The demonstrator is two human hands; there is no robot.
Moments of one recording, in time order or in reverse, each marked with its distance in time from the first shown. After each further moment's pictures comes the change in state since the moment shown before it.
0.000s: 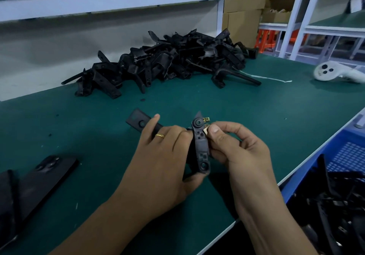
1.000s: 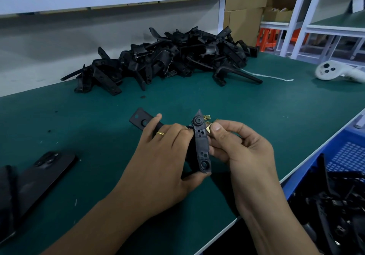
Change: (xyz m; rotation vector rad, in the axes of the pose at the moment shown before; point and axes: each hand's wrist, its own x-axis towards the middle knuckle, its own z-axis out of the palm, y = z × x) left_hand -0.001 0.001 -0.003 -0.074 -0.036 -0.013; right_hand -0.002 -0.001 0.000 -0.009 0.029 -0.004
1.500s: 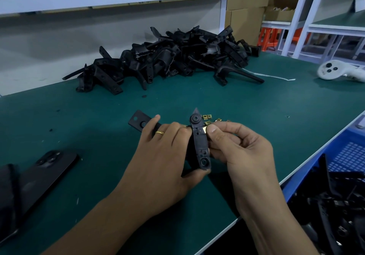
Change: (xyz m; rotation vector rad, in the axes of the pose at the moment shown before) left_hand -0.001 0.001 0.000 -0.006 -0.004 -0.051; right_hand -0.003 0.001 0.003 -0.085 -0.019 -0.022
